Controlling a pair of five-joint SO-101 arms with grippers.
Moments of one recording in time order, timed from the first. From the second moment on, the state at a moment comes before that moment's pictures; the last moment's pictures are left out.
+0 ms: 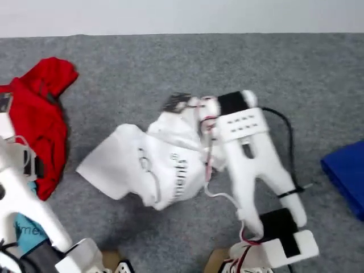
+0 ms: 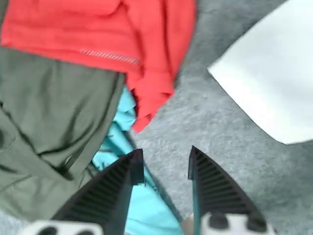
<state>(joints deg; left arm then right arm) -41.2 -15.0 11.8 98.0 -21.9 -16.6 -2.4 2.8 100.5 41.0</state>
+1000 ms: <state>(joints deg) -22.9 -15.0 12.4 94.0 -21.7 -19.6 -9.1 4.0 97.2 36.0</state>
